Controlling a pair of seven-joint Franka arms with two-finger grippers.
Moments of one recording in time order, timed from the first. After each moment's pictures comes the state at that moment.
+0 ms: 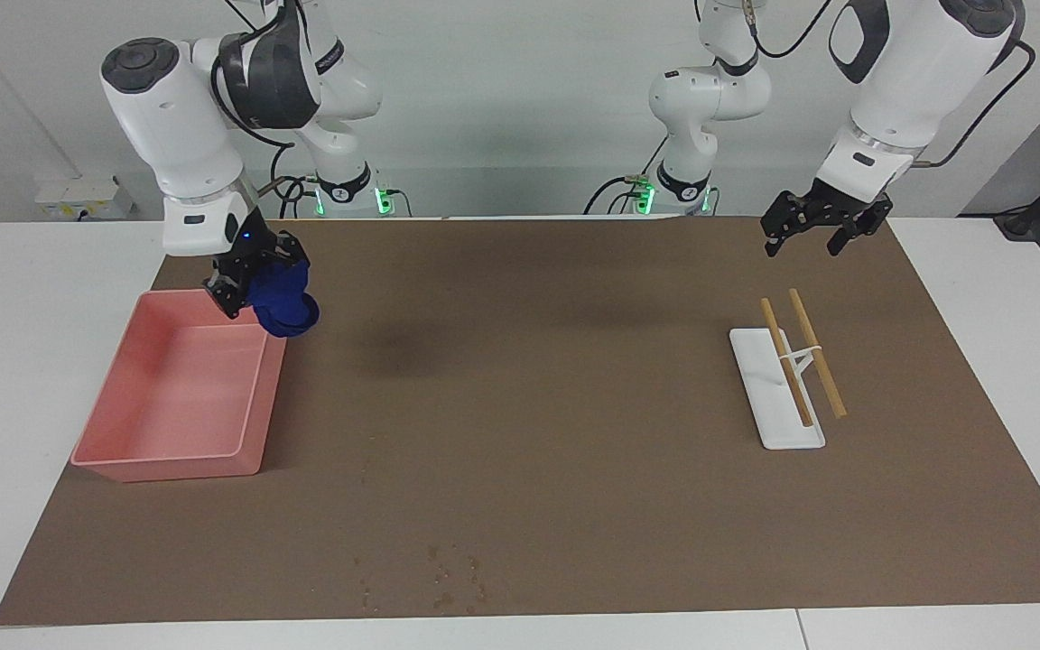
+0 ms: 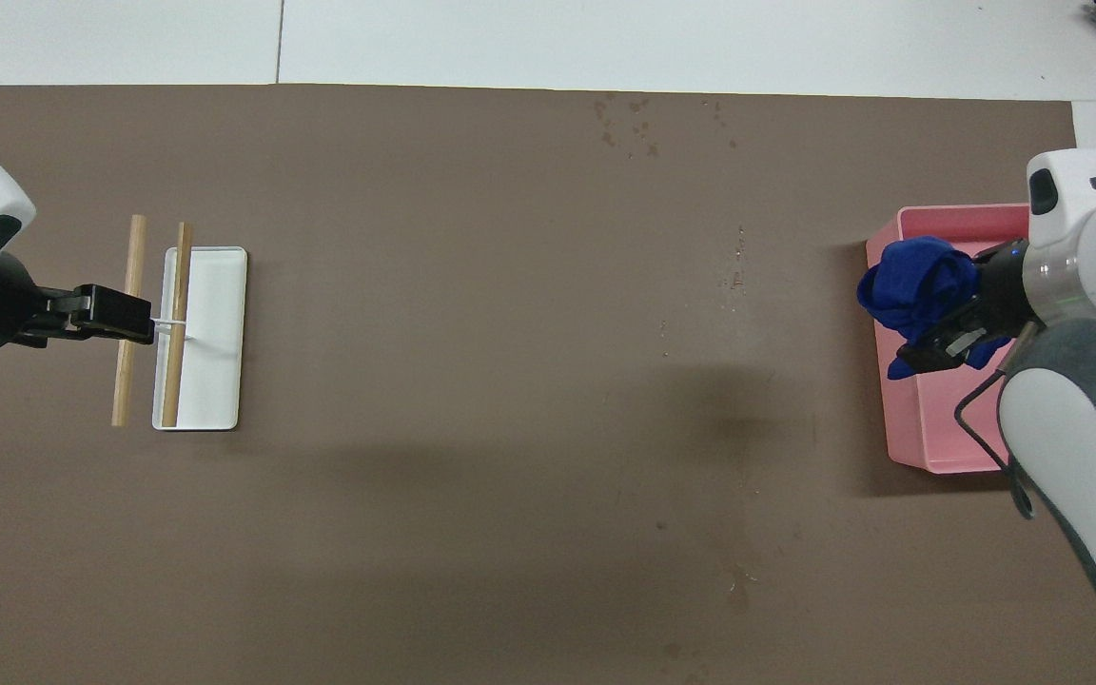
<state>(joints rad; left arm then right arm) 0.00 -0.07 -0.10 -1.72 -0.04 1.64 -0.06 -0.02 -0.04 0.06 -1.85 0.01 1.86 -0.78</state>
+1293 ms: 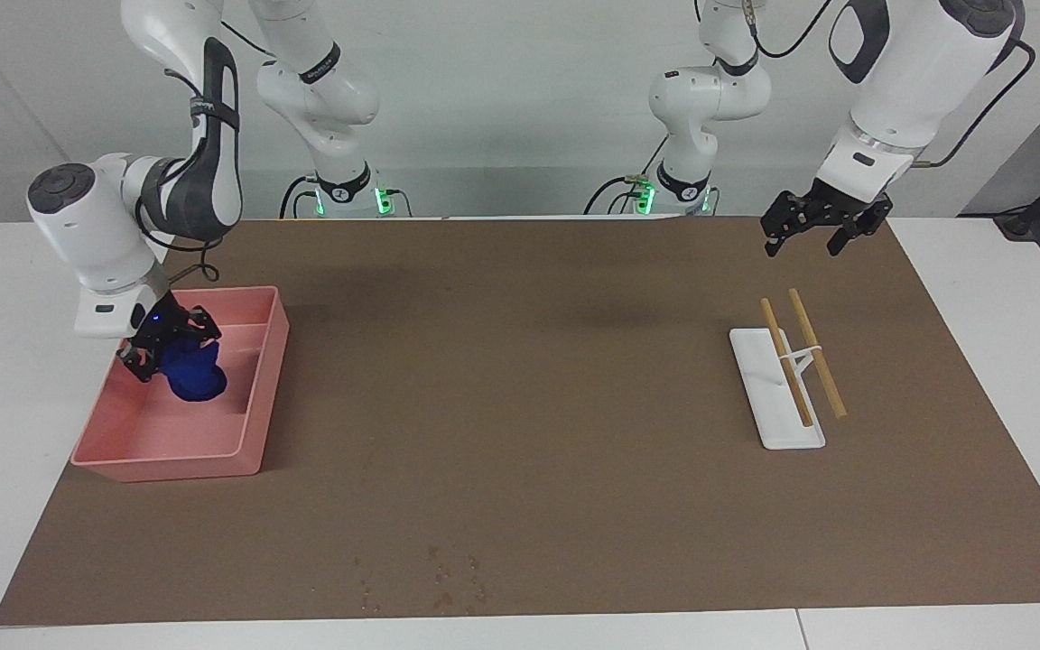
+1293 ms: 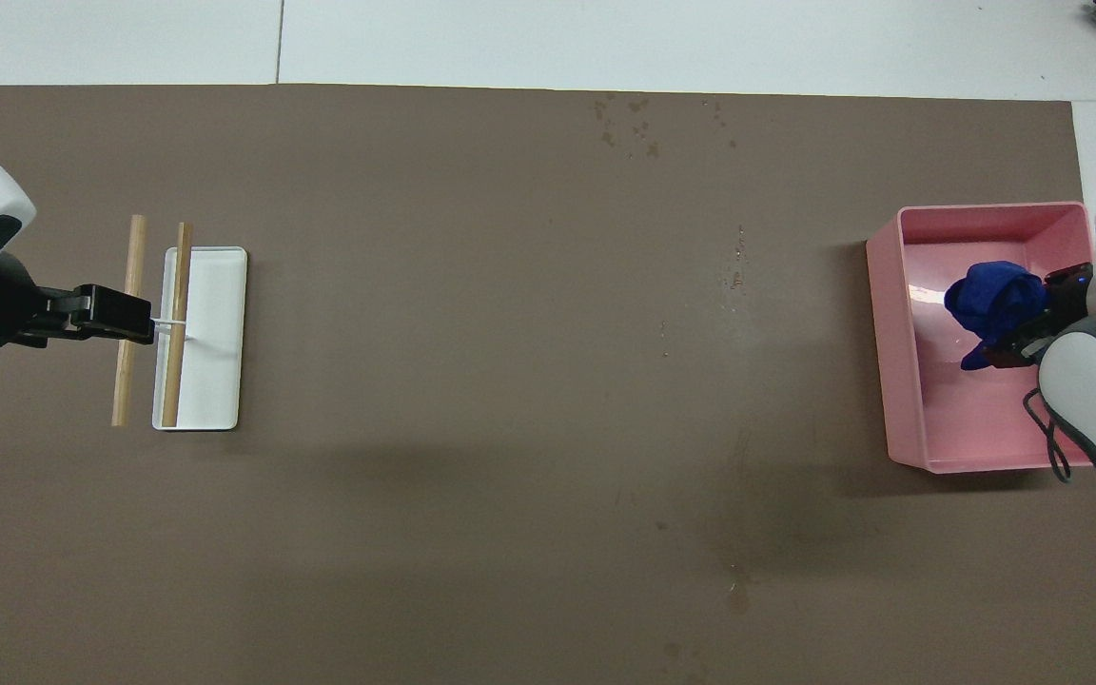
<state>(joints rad) 0.00 -0.07 -0.10 -1.72 -0.04 1.64 -0.06 -0.29 0.12 0.06 -2.03 -0.04 2.24 -1.00</state>
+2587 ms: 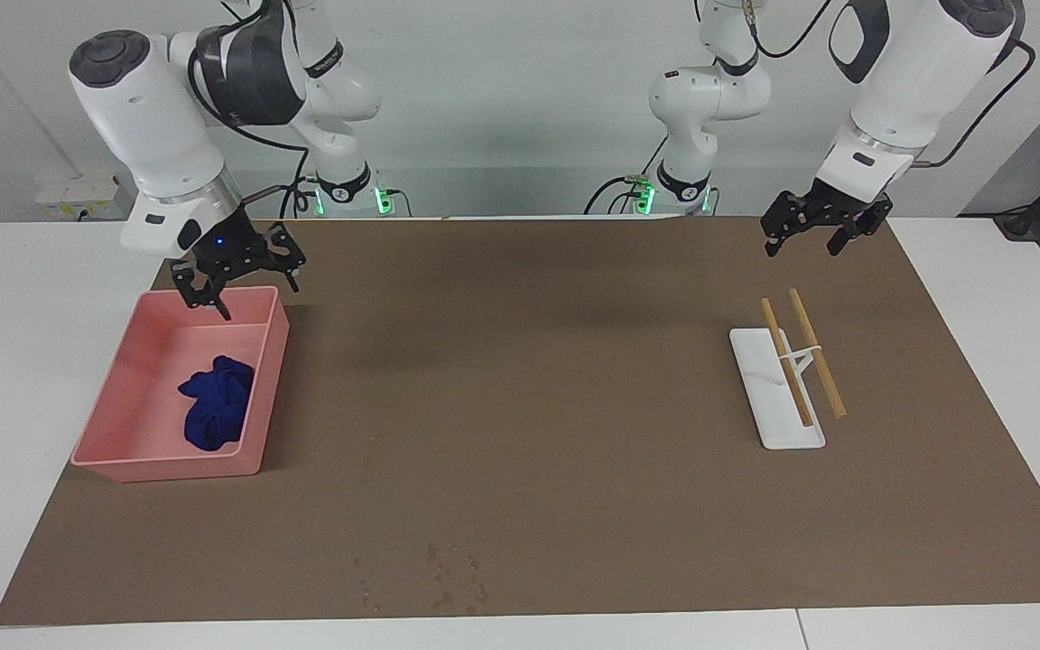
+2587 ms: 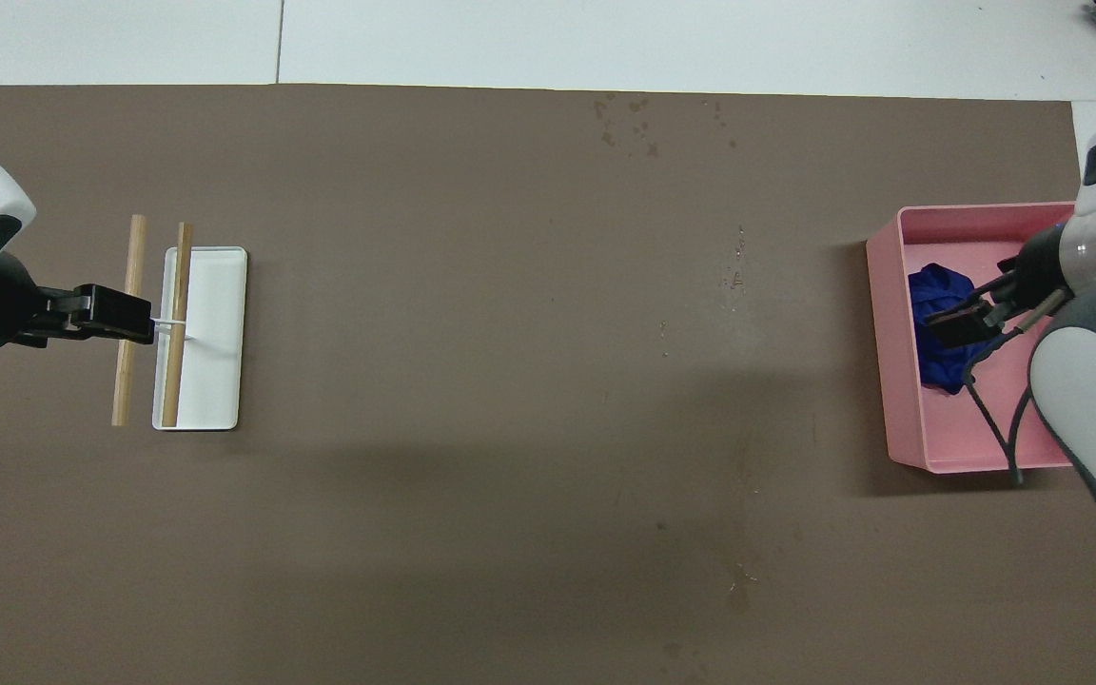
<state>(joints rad) 0.00 -0.07 -0.10 -1.72 -0.04 1.64 -0.06 -0.09 0.01 0.14 -1.73 0.08 1.80 -0.37</state>
